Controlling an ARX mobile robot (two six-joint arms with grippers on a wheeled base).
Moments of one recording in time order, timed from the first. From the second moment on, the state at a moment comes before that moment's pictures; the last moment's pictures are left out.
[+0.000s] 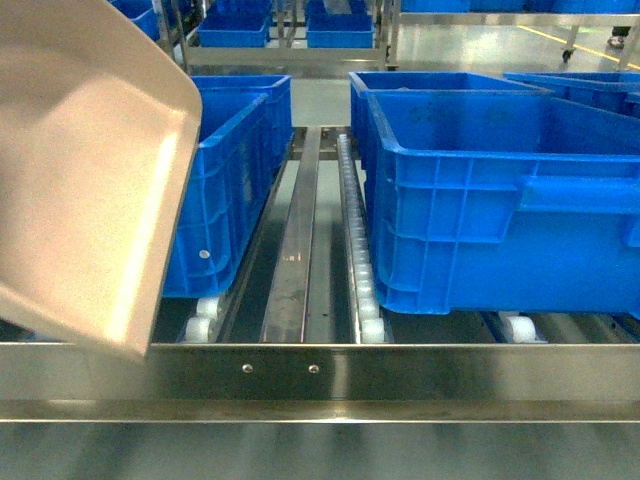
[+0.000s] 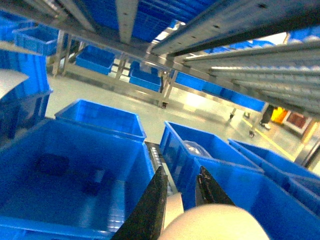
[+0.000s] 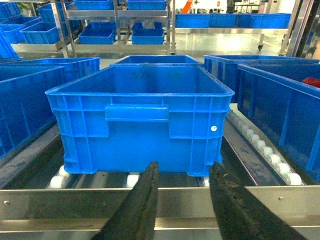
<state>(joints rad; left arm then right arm) -0.02 1.06 0.59 0.61 0.04 -0.34 0.00 0.00 0.01 0.00 0.00 -0.01</state>
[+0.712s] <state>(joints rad) -0.02 0.81 0.27 0.71 0.05 -0.18 0.00 0.00 0.01 0.00 0.00 -0.01</state>
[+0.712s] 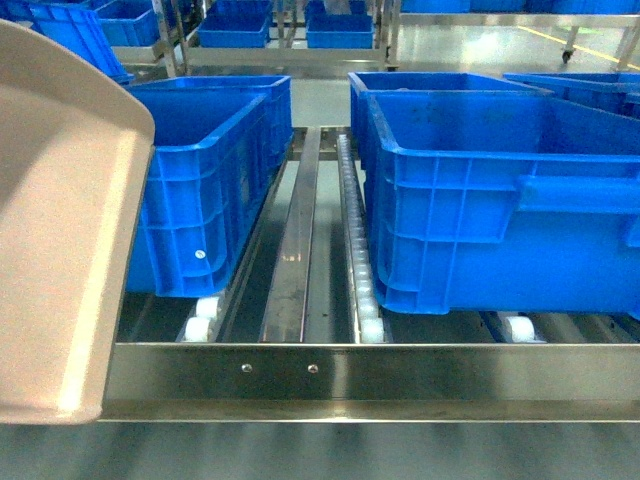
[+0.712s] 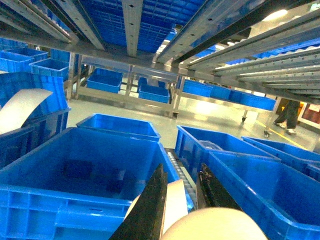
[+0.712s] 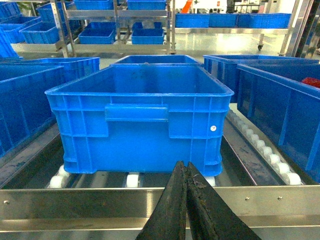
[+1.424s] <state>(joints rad) 0.00 0.47 0.07 0.47 0.01 -0.04 0.00 0.00 0.01 0.00 0.00 -0.01</state>
